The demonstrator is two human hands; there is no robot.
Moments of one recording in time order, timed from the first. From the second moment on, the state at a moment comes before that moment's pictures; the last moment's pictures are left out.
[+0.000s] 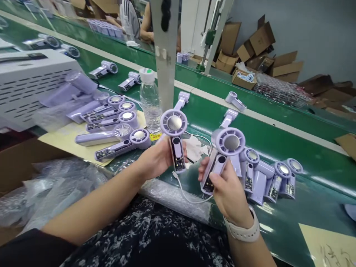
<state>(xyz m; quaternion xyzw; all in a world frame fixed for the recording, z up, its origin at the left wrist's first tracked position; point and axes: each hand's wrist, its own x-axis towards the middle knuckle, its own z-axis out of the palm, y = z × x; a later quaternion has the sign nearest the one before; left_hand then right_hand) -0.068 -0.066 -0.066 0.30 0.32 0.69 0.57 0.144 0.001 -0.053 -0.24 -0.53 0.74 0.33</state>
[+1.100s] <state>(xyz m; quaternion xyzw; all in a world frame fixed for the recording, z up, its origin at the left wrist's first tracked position) -0.027 -0.062 -0.065 0.34 0.35 0.63 0.60 0.156 -0.006 -0.064 -0.27 -0.46 0.77 0.35</state>
